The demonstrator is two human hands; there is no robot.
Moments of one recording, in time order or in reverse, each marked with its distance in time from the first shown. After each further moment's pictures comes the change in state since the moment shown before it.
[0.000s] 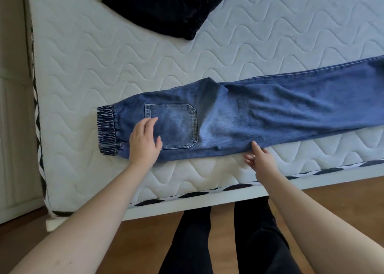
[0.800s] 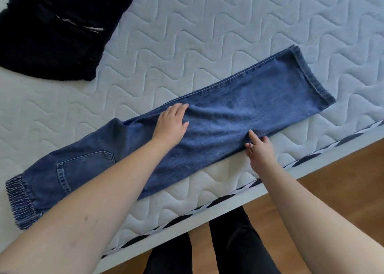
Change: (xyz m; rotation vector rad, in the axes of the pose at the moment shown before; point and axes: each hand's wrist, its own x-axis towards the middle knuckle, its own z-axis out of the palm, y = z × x) left_hand 0.164 0.291 0.138 0.099 -0.410 0.385; right_hand 0.109 -0.128 -0.161 0.290 0.156 -0.002
